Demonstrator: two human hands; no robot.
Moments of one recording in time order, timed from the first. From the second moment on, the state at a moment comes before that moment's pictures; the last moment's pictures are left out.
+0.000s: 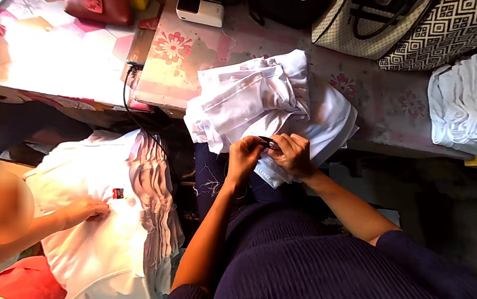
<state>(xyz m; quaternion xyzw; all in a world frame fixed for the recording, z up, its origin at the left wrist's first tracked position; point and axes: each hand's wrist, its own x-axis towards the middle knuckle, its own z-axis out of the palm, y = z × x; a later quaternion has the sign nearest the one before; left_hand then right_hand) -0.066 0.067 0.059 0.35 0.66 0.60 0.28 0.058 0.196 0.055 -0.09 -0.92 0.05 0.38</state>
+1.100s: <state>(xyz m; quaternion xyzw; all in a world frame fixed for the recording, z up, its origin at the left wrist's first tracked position) -0.053 0.052 0.054 0.17 0.62 0.63 0.43 0.074 0.195 0.101 -0.40 -0.65 0.65 -0.02</state>
